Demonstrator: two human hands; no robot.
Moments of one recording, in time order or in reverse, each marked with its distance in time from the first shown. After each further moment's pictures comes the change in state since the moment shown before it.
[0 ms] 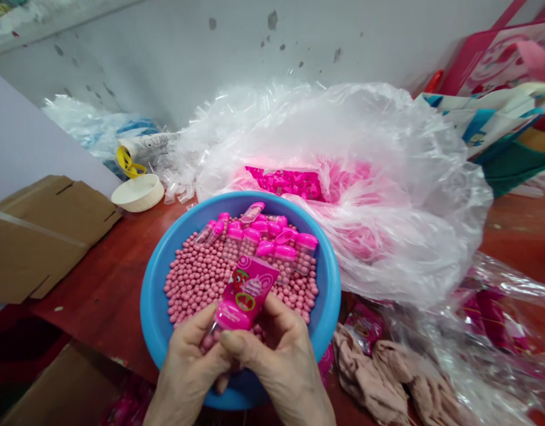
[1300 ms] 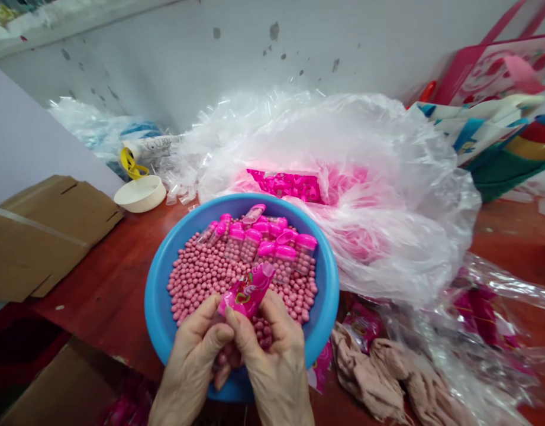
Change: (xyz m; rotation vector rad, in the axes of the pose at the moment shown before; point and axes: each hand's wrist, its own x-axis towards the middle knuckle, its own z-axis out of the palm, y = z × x) left_hand 0.003 -0.004 -0.004 -0.236 -0.102 0.043; right_hand 0.000 0.023 -0.001 -0.453 0.165 -0.247
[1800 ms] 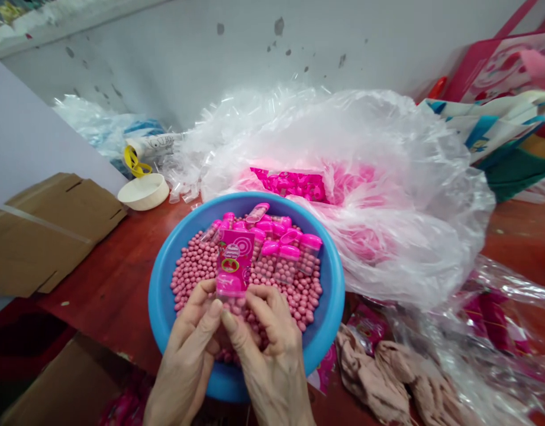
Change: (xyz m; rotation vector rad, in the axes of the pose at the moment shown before) left_hand 0.000 -0.001 0.000 -0.131 0.232 0.061; right_hand 0.003 0.005 0.004 -0.210 0.032 -0.346
